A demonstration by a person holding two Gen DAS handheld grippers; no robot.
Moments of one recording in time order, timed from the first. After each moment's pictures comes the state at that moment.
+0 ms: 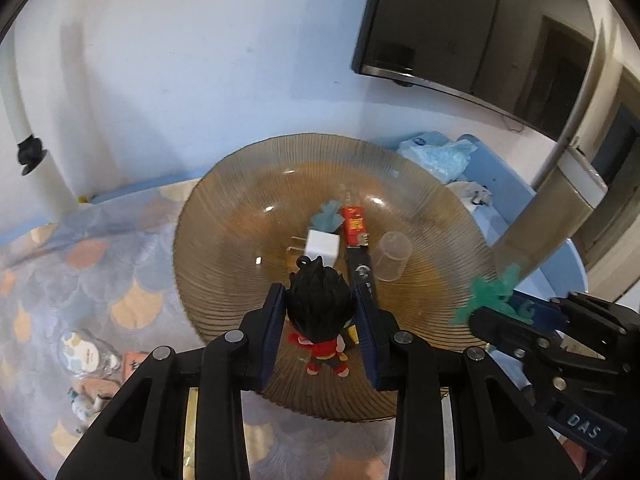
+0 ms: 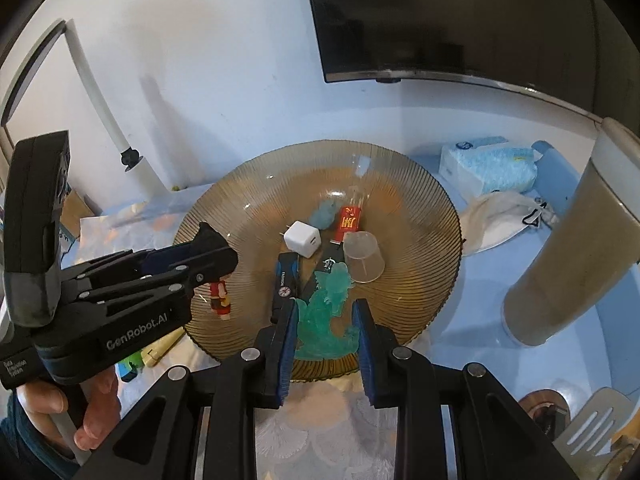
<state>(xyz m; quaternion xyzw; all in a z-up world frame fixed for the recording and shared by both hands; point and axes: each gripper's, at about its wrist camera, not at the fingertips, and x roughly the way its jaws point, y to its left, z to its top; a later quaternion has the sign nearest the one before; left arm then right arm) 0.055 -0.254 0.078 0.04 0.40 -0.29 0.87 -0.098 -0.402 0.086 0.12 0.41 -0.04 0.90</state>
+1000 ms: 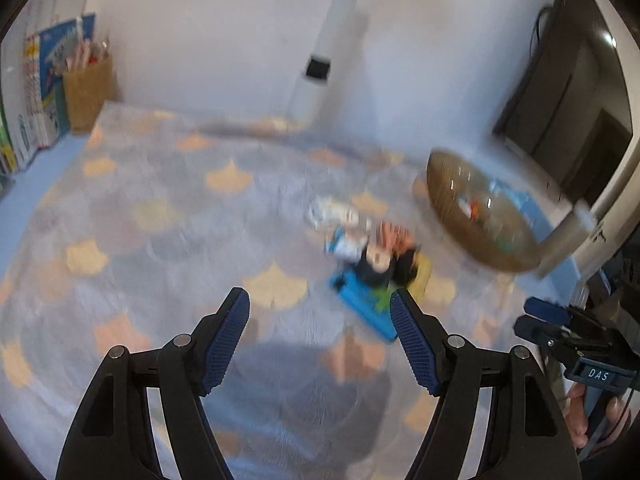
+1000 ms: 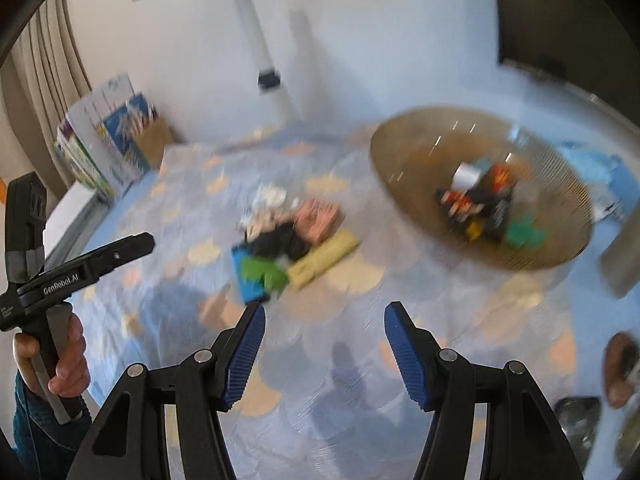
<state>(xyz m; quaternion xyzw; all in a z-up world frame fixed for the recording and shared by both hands) -0.036 0.013 0.053 -0.08 0.40 -0.18 0.90 -0.139 -0.237 0.070 0.08 0.43 0.07 0.90</state>
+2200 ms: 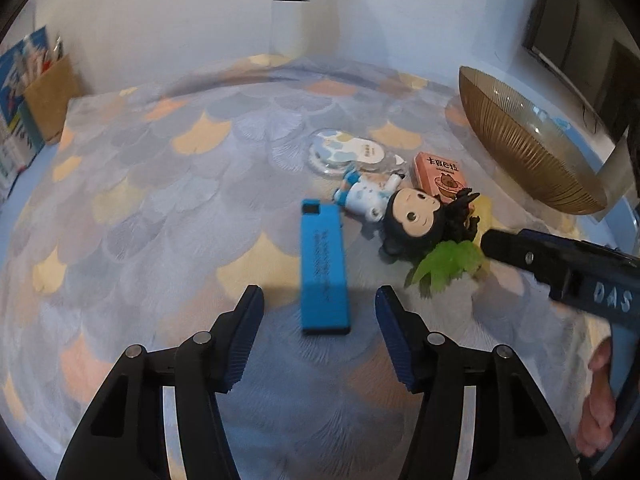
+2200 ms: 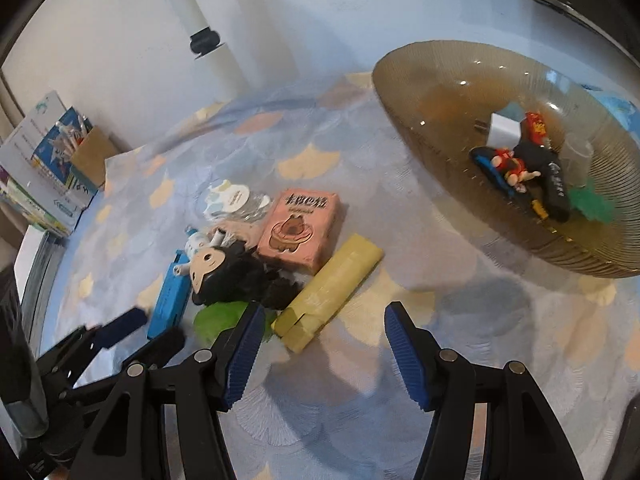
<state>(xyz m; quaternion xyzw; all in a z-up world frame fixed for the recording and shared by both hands) -0.002 -0.032 -0.002 0.02 0.45 -0.14 0.88 -0.052 -0.220 0.020 0.14 0.48 0.01 0.87</state>
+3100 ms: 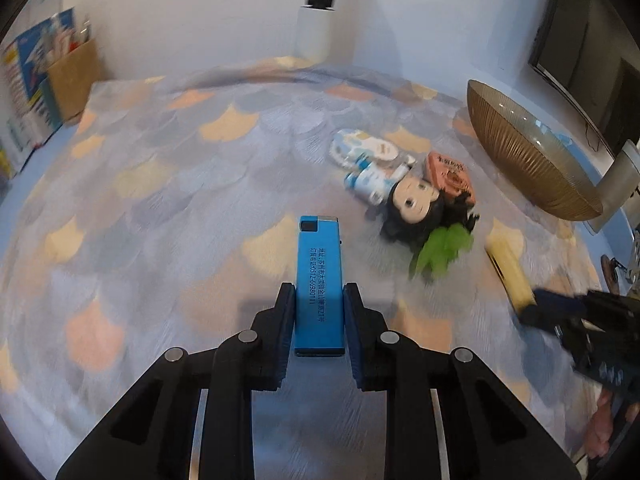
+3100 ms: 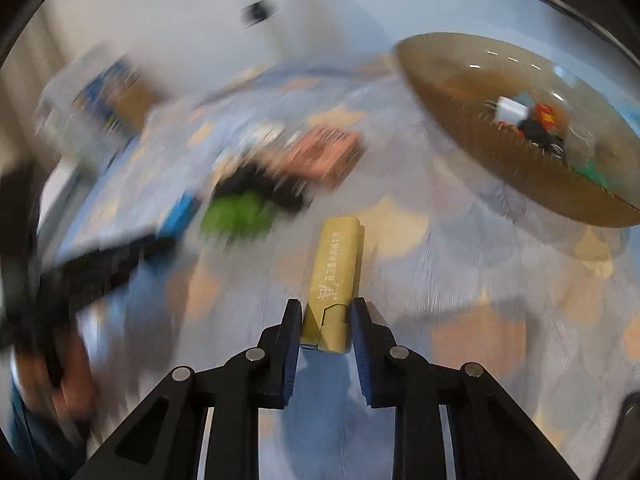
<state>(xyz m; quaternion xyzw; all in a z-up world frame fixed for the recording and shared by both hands) -0.028 -0.006 0.000 -0.02 0.44 -0.13 0.89 -0.111 -0.217 0.010 0.06 0.48 0.10 0.87</state>
